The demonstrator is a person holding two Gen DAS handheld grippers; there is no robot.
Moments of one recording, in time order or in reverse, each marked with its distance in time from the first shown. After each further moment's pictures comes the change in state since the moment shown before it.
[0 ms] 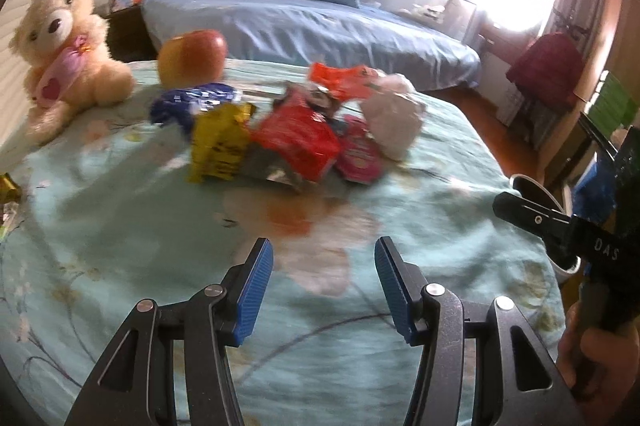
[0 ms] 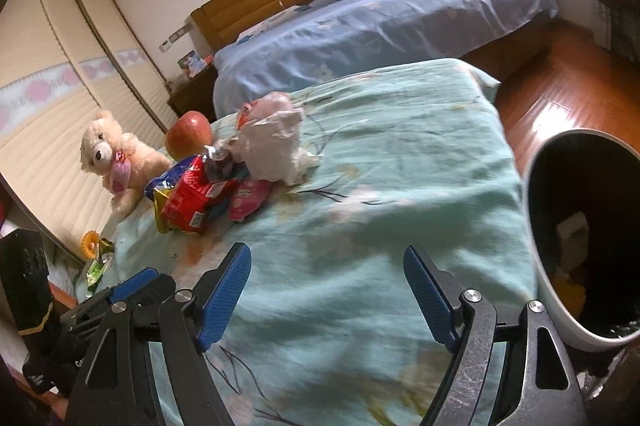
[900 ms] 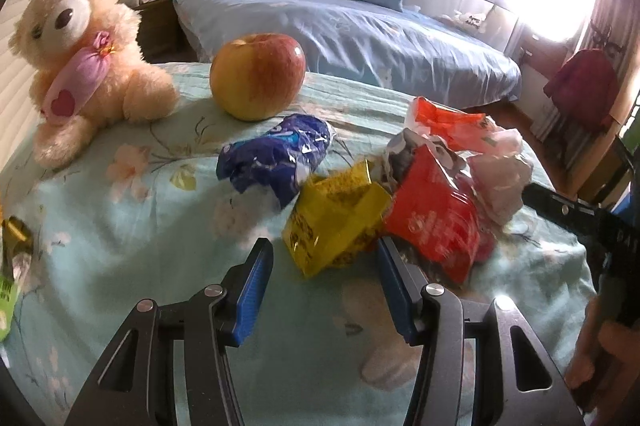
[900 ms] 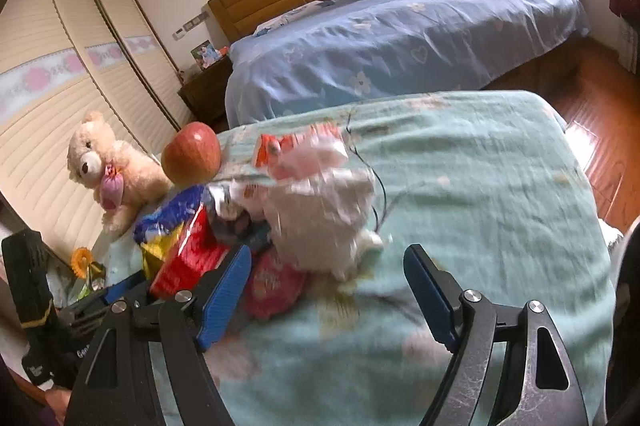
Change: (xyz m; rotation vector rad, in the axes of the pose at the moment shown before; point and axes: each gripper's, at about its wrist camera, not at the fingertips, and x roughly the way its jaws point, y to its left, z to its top) left arm 0.066 0.065 0.058 -0.045 0.009 0.091; right arm 0.075 0.035 0.058 -0.064 0.005 0.029
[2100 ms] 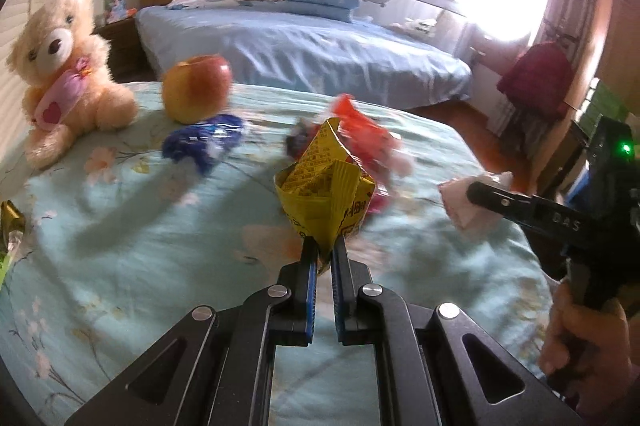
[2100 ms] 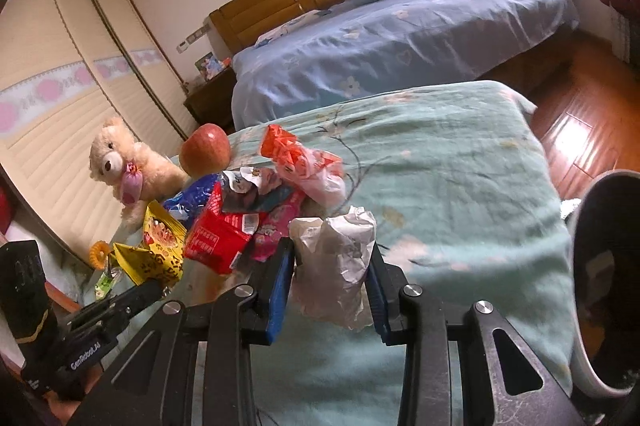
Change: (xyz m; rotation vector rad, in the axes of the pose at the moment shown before) left arm -0.063 -0.040 -0.043 0.090 -0.055 -0.154; right arm -0.057 -0.019 -0.032 0.041 -0.033 0.025
